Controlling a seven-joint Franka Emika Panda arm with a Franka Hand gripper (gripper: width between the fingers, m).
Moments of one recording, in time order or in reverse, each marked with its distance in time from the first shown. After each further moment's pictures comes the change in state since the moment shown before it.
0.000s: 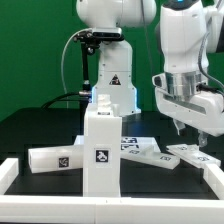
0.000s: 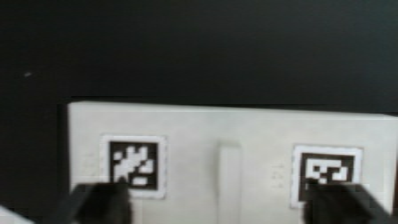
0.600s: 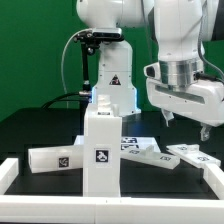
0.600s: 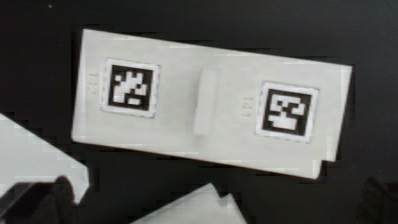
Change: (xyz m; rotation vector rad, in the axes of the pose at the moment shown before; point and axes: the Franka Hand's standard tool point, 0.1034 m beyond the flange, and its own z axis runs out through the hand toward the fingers) arm 0.014 -0.008 -0.014 -0.028 0.017 -0.138
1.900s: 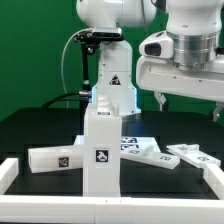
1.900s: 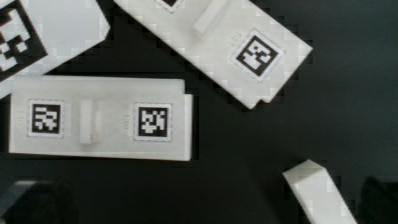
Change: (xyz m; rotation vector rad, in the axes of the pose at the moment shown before) arm 0.031 -0.040 -0.061 -0.152 -0.056 -0.439
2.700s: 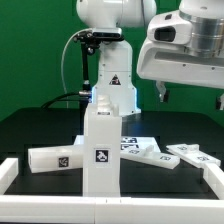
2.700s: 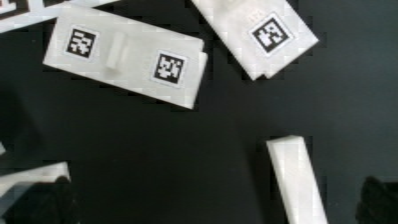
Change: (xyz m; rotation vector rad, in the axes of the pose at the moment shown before) arm 0.023 -0.010 -0.036 -0.107 -0.038 -0.238
